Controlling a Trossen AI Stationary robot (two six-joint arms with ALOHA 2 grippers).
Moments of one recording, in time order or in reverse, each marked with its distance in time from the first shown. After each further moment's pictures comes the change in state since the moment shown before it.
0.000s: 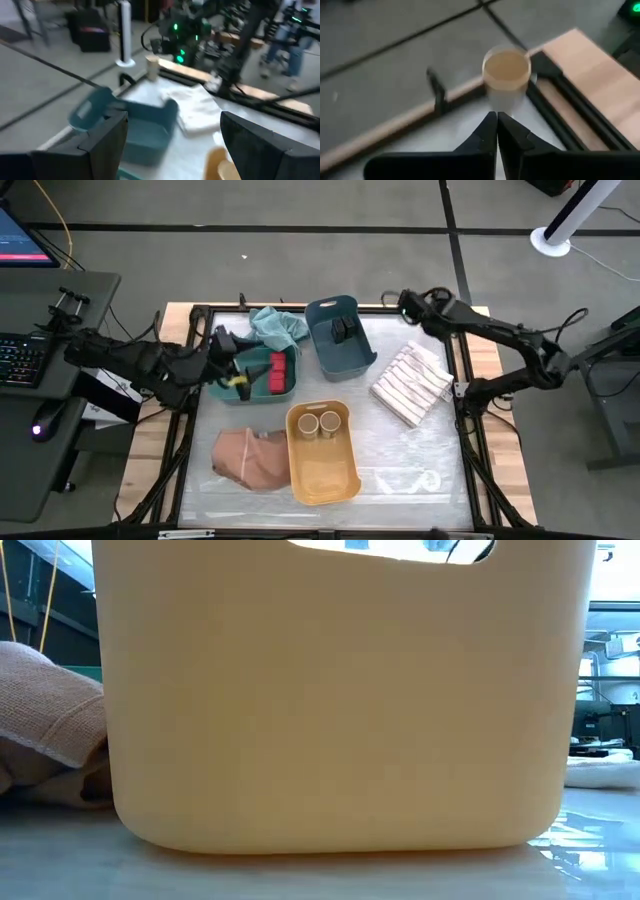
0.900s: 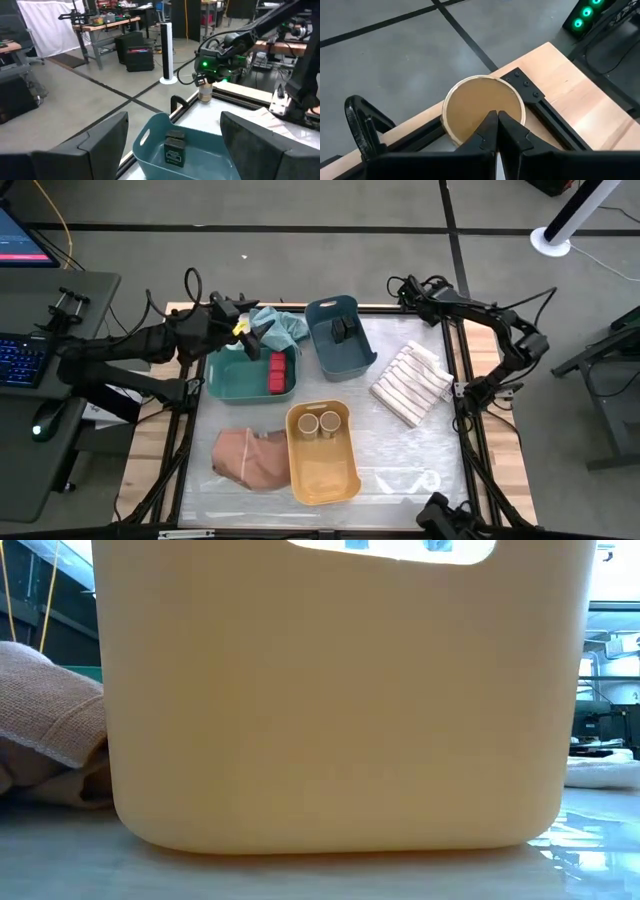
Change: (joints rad) left arm 0.351 0.000 0.000 0.148 0.100 0.284; right arm -0.281 0.255 -0.007 0.194 0.034 -0.189
